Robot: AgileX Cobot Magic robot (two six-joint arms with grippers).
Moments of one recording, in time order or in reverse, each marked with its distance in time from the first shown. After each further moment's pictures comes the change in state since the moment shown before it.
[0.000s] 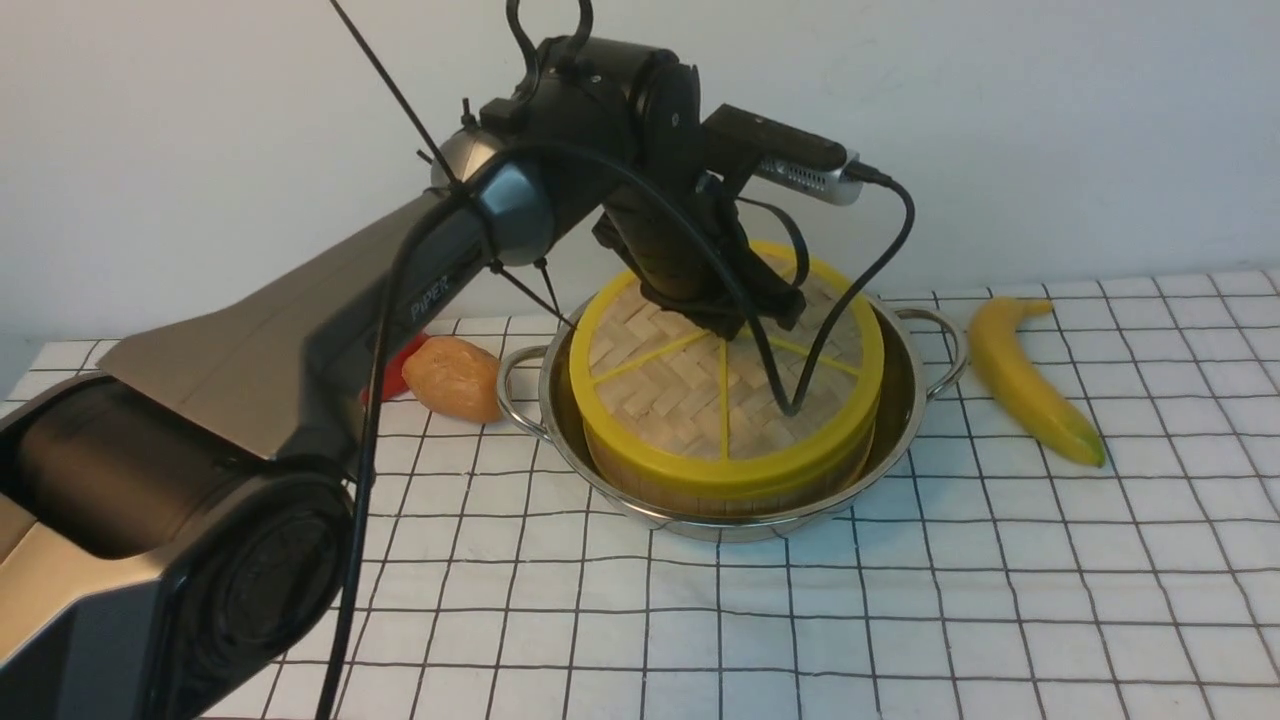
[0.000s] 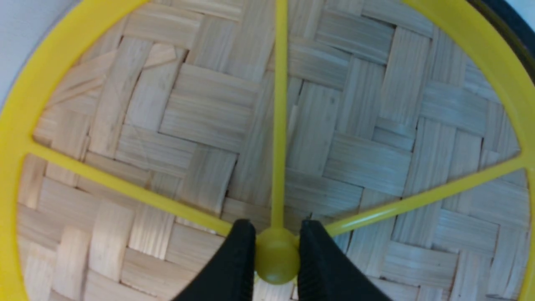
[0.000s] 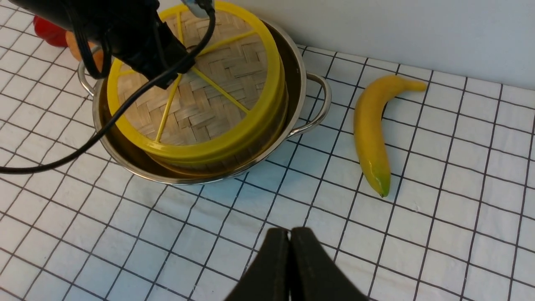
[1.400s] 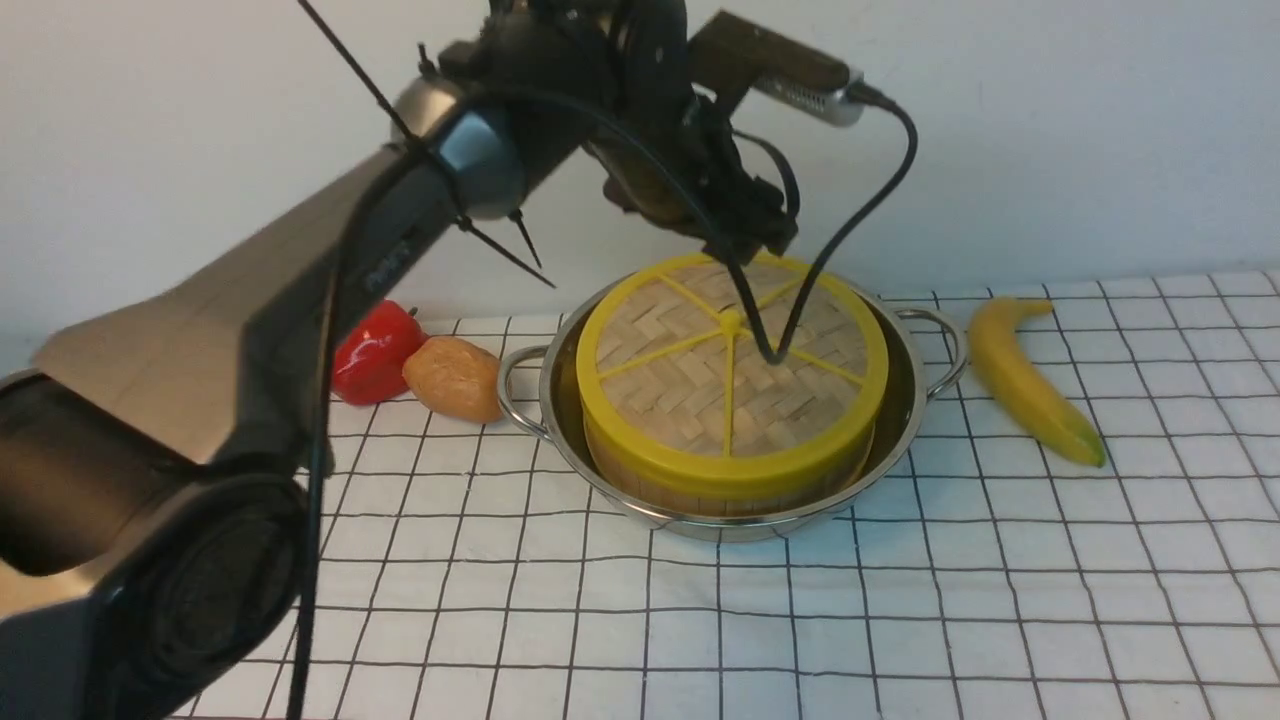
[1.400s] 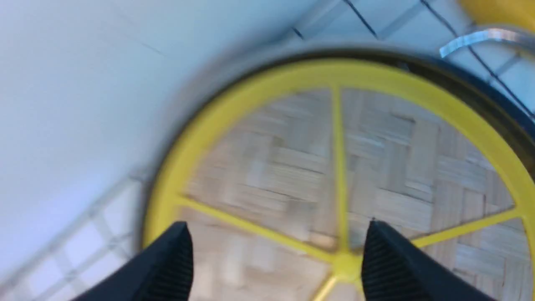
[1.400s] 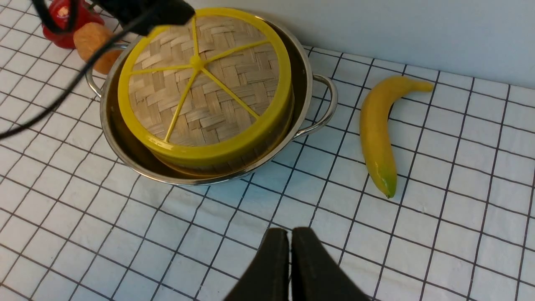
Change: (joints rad) right arm 0.000 0.000 0.000 0.007 0.000 0.000; left arm 0.000 -0.088 -0.088 0.134 -0.005 0.025
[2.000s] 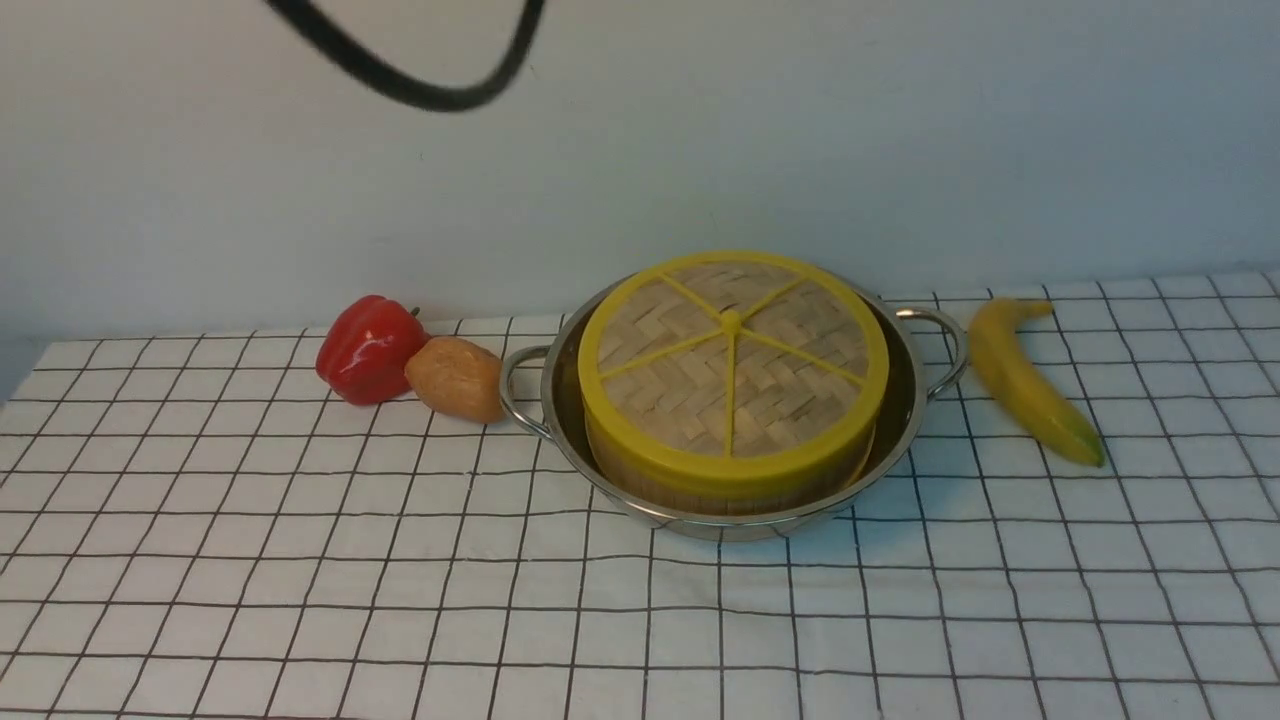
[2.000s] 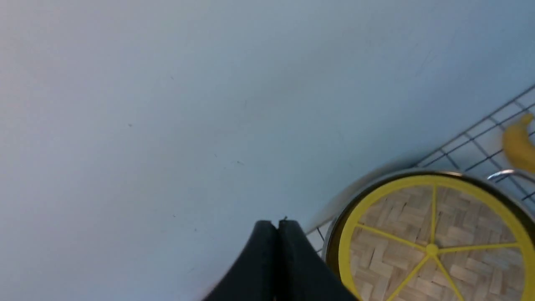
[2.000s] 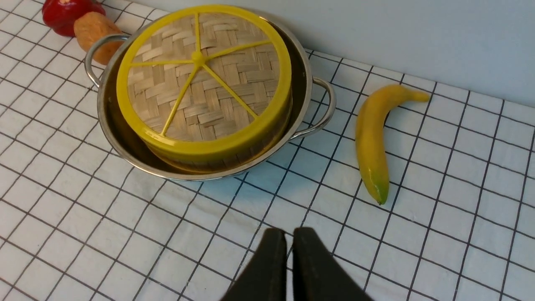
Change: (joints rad) right arm 0.000 0.000 0.000 0.000 -0.006 -0.075; left arm 0.000 -0.567 0.020 0.171 0.151 -0.036
